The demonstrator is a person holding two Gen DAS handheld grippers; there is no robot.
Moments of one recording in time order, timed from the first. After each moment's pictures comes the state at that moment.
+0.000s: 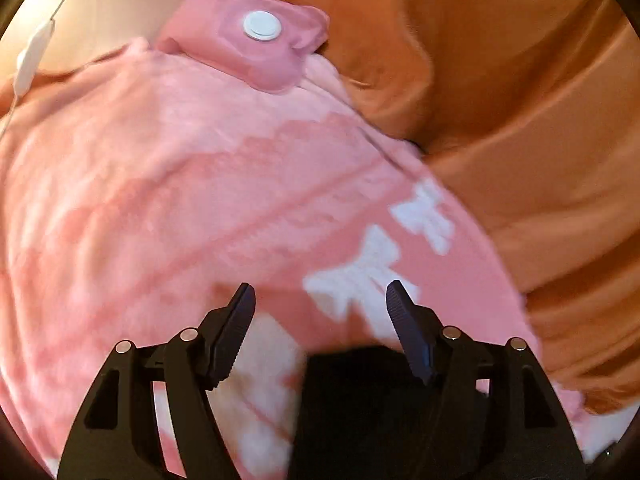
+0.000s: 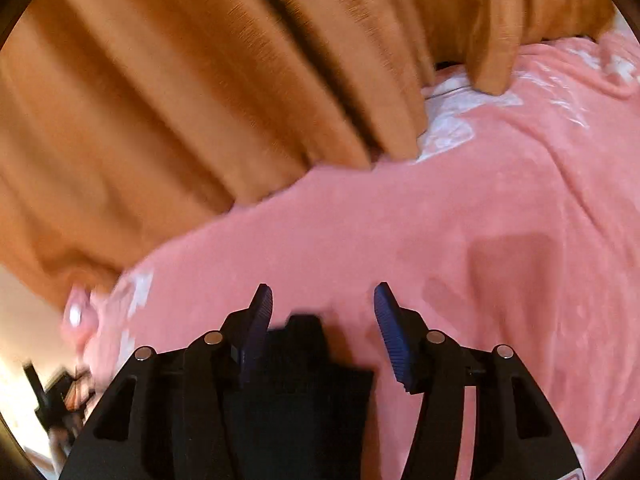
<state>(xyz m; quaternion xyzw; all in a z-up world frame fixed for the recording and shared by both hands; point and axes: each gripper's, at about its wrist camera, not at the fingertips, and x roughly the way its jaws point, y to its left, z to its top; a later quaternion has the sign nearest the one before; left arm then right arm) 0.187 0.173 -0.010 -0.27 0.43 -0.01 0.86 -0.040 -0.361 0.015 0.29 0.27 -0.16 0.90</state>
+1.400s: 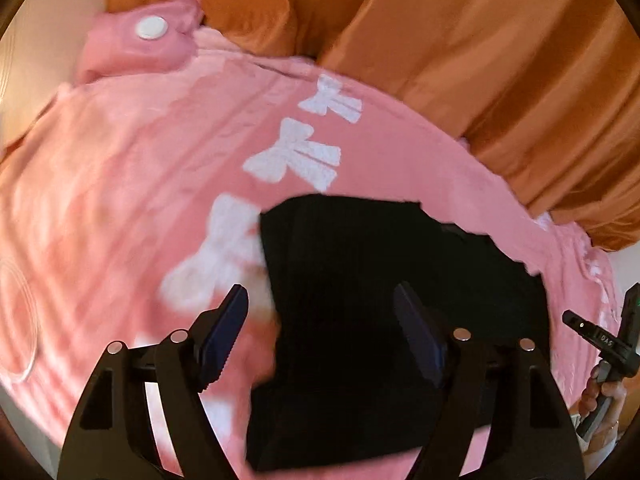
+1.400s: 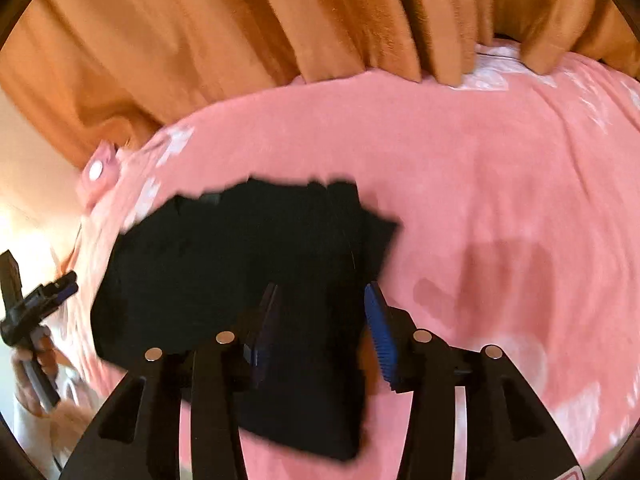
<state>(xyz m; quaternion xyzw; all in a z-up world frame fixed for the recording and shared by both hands) 0.121 0.127 0.003 -0.10 0.49 -0.15 0.85 -0.061 -0.321 0.007 0.23 0.39 -0.09 0.89</state>
